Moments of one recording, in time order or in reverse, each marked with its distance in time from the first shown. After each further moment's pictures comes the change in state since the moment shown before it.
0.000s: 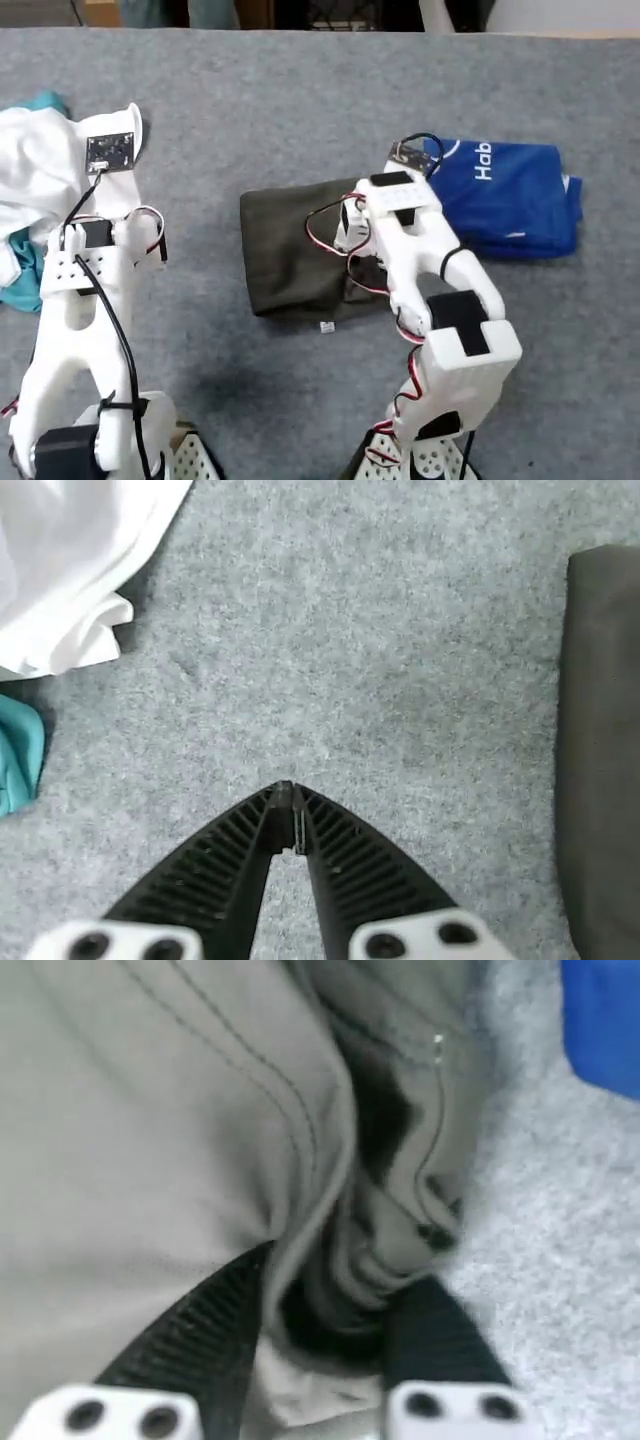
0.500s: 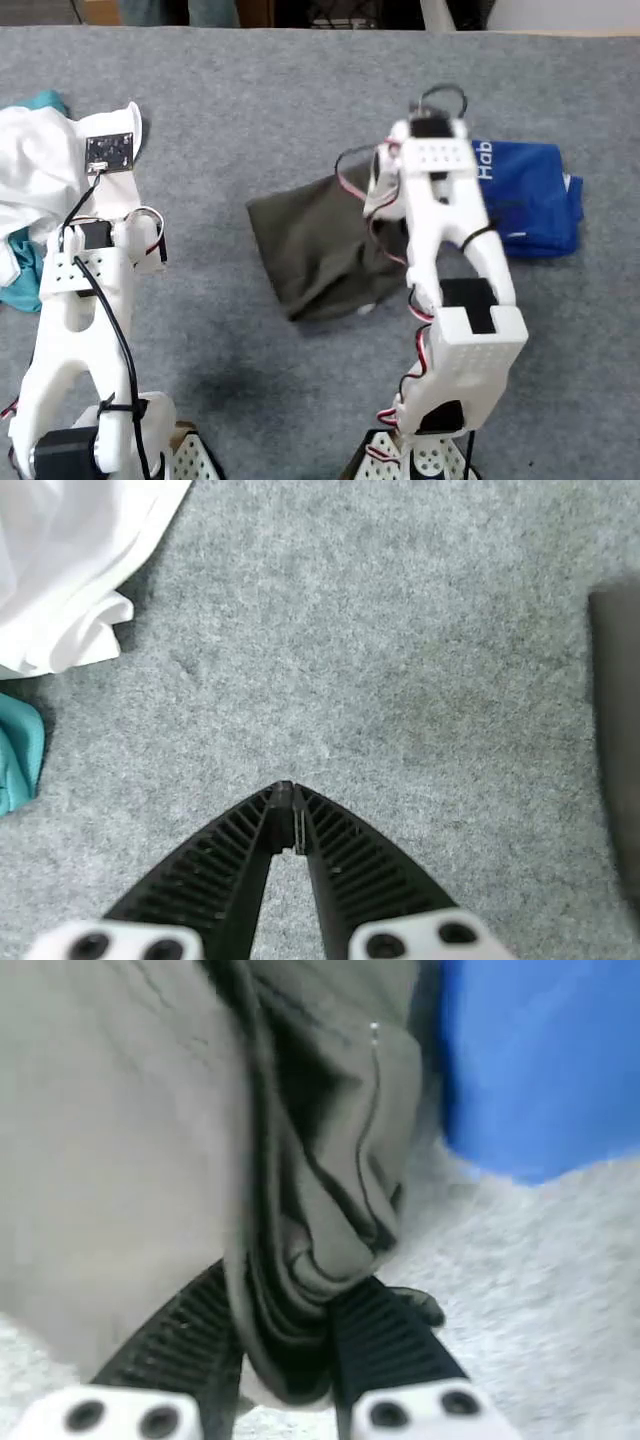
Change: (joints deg) left arm 0.0 0.0 0.2 0.0 0.0; right arm 7.2 1.2 -28.9 24.2 16.7
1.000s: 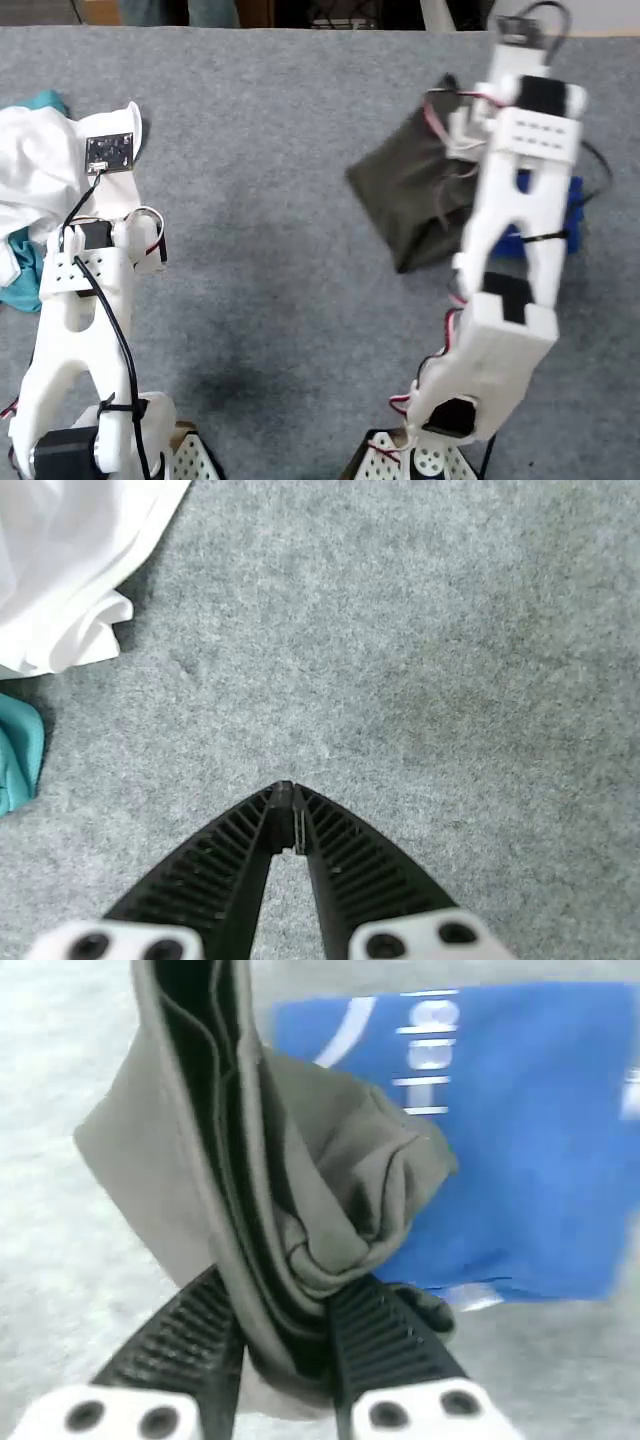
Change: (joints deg) left arm 0.0 0.0 0.0 0.0 0.0; right arm 18.1 5.1 -28.7 3.1 21.9
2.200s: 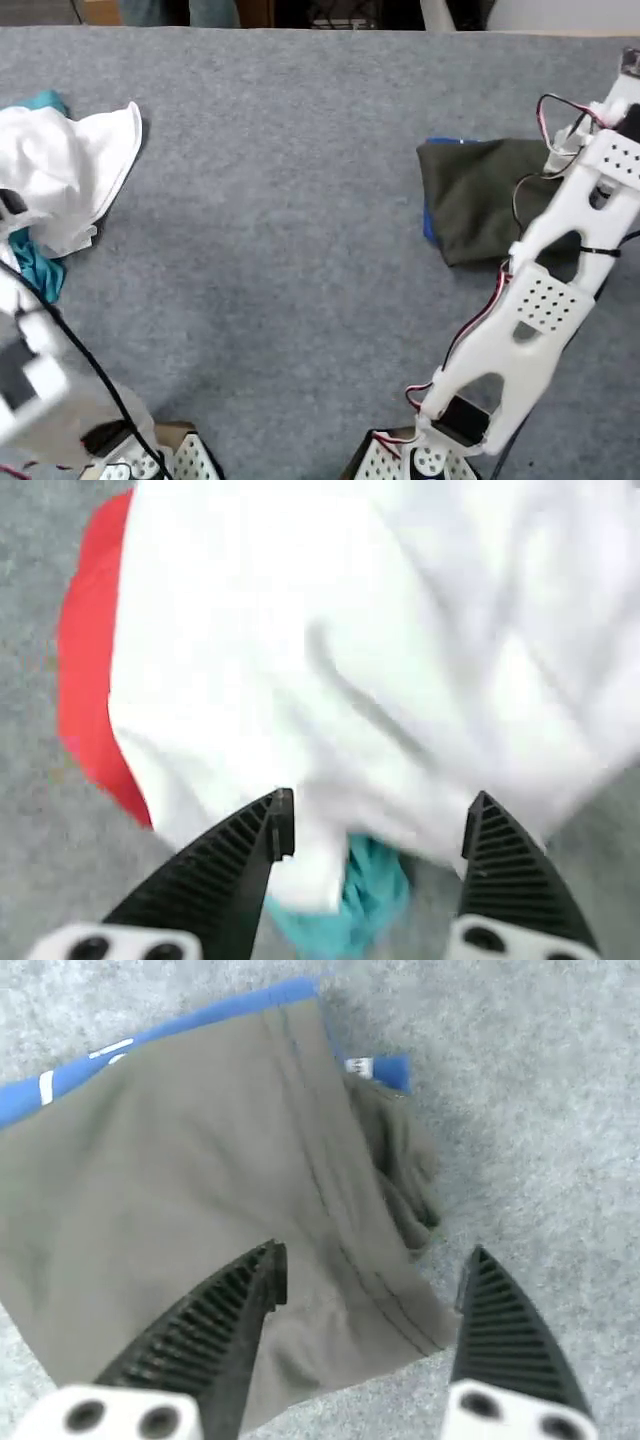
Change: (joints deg) left arm -35.1 36.0 -40.7 -3.2 -8.7; right arm 15.7 27.1 -36.1 8.4 2.5
